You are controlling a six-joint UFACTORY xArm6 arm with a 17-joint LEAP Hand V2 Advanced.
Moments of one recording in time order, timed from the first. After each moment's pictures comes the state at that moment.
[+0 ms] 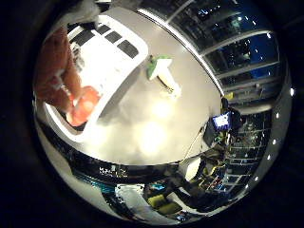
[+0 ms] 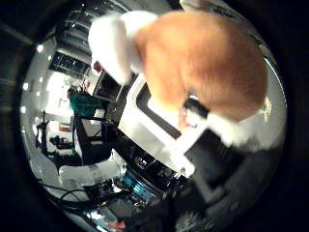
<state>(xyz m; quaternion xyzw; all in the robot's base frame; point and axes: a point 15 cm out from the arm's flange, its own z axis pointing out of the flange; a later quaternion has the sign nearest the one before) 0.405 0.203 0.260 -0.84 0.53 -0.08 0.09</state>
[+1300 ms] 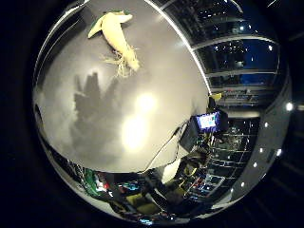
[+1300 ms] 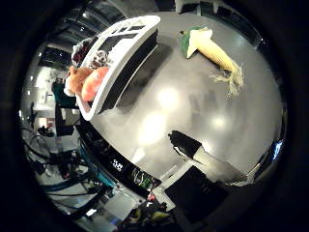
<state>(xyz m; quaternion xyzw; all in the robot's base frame) 0.483 -0.076 0.201 -0.82 0.55 -0.15 -0.01</state>
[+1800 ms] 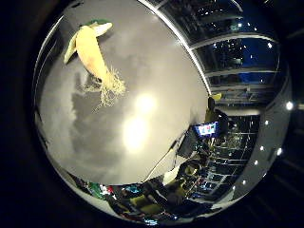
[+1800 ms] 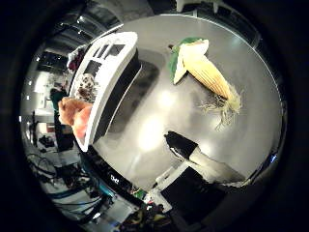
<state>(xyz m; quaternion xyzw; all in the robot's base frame) 0.570 -0.078 0.164 -0.81 0.57 -0.12 -0.03</state>
